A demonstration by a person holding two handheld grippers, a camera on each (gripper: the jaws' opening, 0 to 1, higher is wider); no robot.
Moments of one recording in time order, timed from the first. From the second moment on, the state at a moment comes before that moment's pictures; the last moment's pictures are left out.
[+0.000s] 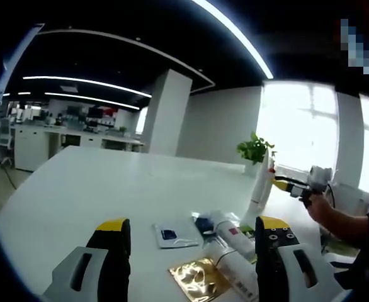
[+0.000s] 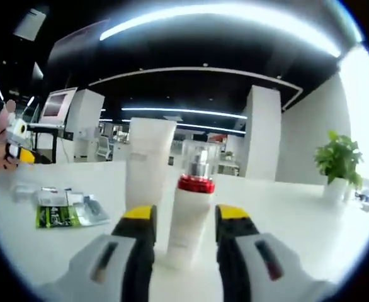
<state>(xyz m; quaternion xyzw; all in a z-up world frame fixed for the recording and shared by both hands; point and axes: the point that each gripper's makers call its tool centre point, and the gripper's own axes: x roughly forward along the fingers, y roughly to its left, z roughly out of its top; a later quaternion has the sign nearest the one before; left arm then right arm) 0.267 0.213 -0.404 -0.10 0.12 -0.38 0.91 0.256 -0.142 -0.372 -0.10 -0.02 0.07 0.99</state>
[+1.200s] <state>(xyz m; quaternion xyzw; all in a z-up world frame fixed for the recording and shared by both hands) 0.264 0.215 -0.404 -0.10 0.12 -0.38 0.91 0.242 -0.159 -0.357 -0.09 -0.05 0.00 0.99</state>
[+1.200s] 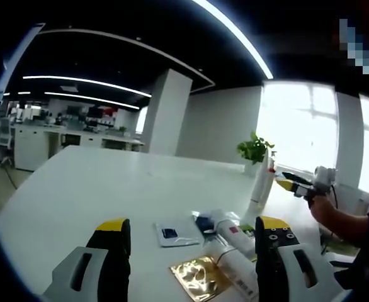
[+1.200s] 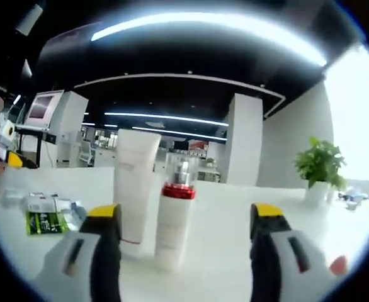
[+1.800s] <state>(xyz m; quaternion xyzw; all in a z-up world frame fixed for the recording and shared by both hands) 0.263 0.213 -0.400 -0.10 0.12 -0.38 0.91 0.235 -0.161 -0.343 -0.10 -0.07 0.00 0.99</state>
